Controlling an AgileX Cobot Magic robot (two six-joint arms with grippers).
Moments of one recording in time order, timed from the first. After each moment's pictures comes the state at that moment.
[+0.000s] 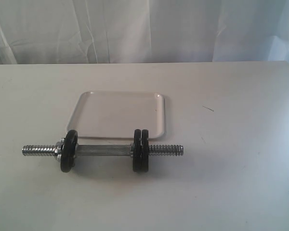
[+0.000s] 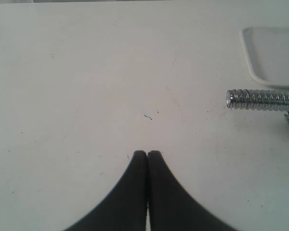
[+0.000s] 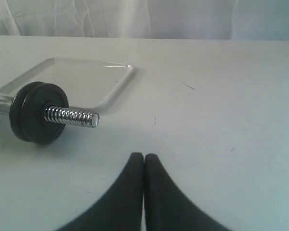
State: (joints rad) left arm 0.08 0.00 0.02 -0.09 0.40 0.11; right arm 0.35 0.00 0.00 -0.02 0.33 0.15
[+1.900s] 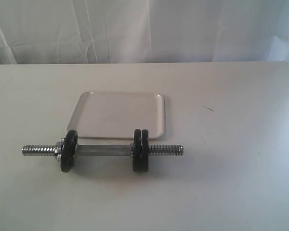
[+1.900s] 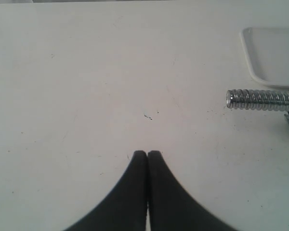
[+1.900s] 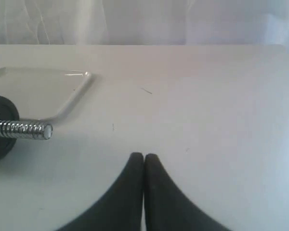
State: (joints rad) left arm 0.08 0.00 0.02 -0.09 0.40 0.11; right arm 0.18 0.00 0.00 0.00 0.33 0.10
